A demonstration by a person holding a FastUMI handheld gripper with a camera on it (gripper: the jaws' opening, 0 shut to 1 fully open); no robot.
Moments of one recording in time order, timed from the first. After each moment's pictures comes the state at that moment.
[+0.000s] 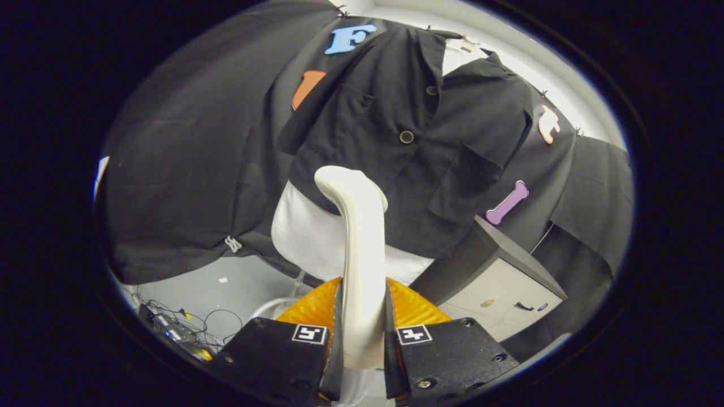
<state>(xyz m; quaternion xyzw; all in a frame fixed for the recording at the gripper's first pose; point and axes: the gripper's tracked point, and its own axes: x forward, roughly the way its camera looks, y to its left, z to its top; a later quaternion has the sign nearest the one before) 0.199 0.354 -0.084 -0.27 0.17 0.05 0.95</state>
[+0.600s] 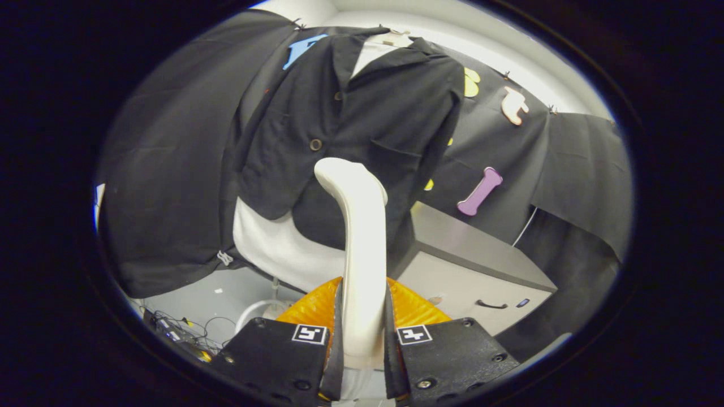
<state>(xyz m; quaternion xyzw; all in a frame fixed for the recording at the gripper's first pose) 0.179 0.226 -0.013 -0.22 0.15 0.03 0.96</state>
